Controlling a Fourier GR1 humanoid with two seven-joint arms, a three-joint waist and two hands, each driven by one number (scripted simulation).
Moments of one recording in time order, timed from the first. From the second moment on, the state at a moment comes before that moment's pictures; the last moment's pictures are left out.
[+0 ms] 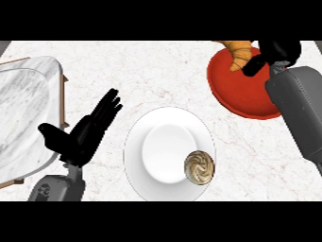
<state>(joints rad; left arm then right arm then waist) -0.14 0.07 -0.14 -1.54 0.19 -0.09 0.15 -0.92 -0.37 0.14 -0.84 0.93 -0.08 0.38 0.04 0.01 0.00</state>
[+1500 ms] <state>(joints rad) -0.07 0.08 -0.09 -1.58 0.19 -0.05 0.16 -0.51 -0.19 -0.36 -1.25 0.17 -0.06 -0.34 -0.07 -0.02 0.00</state>
